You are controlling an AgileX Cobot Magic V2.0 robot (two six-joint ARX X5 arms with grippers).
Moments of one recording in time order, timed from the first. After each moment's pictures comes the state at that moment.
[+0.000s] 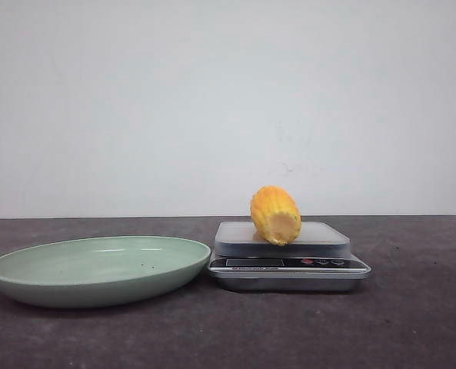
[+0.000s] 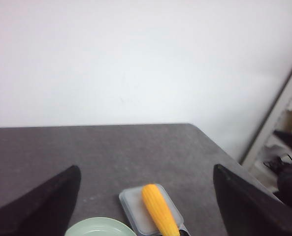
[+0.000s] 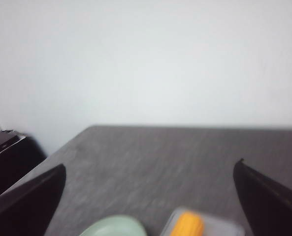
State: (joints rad) left arm -0.65 0.54 1.45 -0.96 -0.13 -0.28; right arm 0.21 0.72 0.92 -0.27 -0.42 0.36
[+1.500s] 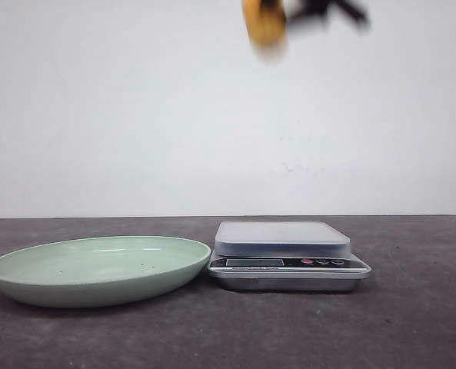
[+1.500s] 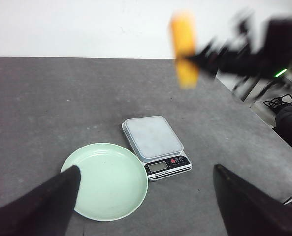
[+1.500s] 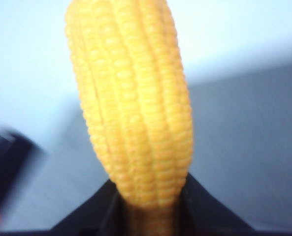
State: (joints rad) left arm -0.65 0.53 1.45 -1.22 -0.05 -0.31; right arm 0.61 1.37 1.31 -0.08 -0.01 0.58
